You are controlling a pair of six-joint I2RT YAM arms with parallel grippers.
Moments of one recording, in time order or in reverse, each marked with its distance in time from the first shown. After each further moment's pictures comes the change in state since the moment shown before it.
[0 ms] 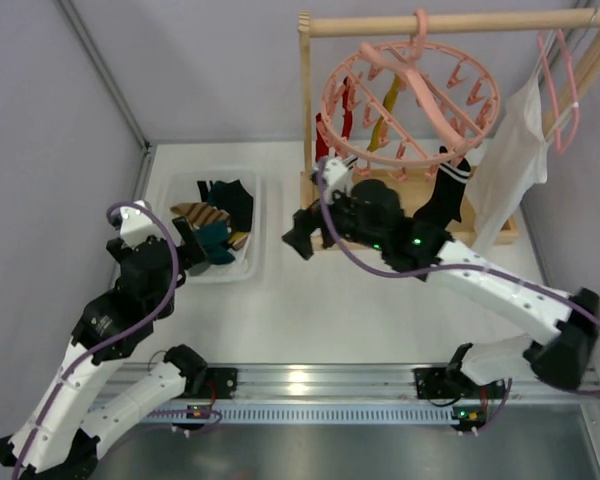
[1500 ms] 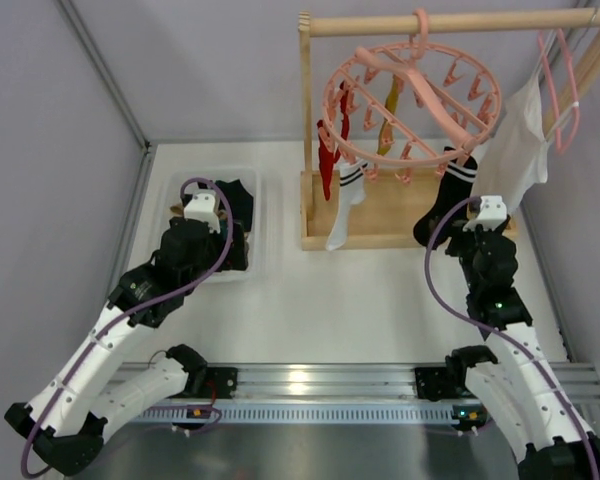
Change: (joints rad) left arm 0.019 0.177 -0.040 0.087 0.476 0.137; right arm -0.801 -0.776 -0.819 0.212 0.232 -0.108
